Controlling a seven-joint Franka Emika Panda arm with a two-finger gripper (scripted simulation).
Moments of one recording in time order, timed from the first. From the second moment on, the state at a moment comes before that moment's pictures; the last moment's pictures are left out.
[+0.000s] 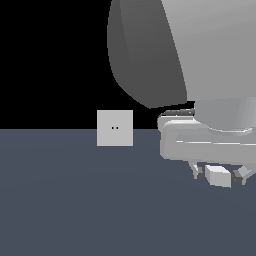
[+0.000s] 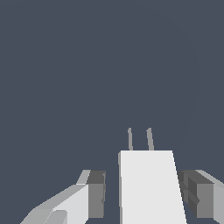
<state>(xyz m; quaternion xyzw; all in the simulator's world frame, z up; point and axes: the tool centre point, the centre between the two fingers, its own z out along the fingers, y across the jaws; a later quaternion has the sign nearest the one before) -0.063 -0.166 0.012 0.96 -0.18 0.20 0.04</state>
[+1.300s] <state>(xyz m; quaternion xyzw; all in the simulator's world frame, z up) -0.025 -0.070 0.057 0.98 -0.06 0.20 0.01</state>
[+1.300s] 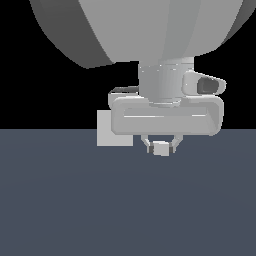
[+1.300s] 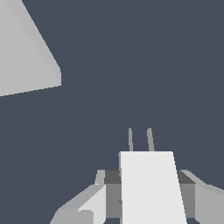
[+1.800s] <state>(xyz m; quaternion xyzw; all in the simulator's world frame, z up) -0.010 0.023 0.097 0.98 0.04 0.20 -0.01</state>
